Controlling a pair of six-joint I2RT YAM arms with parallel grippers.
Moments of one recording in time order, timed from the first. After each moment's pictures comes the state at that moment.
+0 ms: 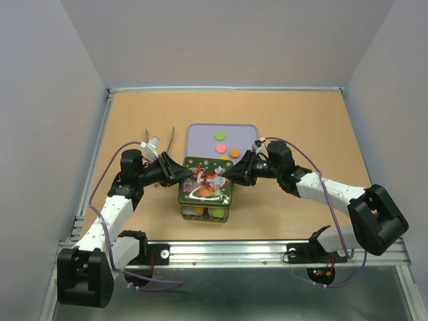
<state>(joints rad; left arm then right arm) -0.11 0.93 0.46 -0.04 0.79 -0.84 0.58 1.36 0.66 0.26 -0.64 1.32</state>
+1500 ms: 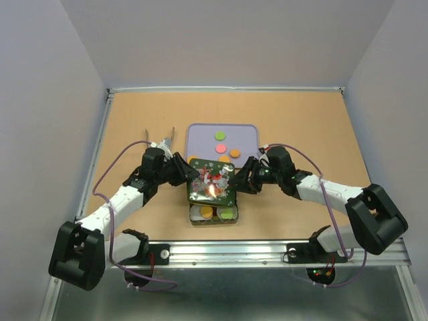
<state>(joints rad) -0.36 1.10 0.52 -0.05 0.35 -0.84 0.58 1.37 0.60 0.17 -0.58 1.22</state>
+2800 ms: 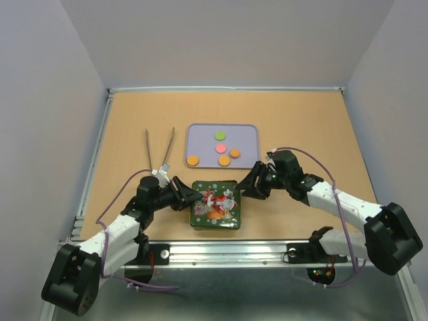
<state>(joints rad) -0.37 0.90 0.11 0.26 0.54 -1.11 0.58 1.20 0.57 -0.03 -0.52 1.17</state>
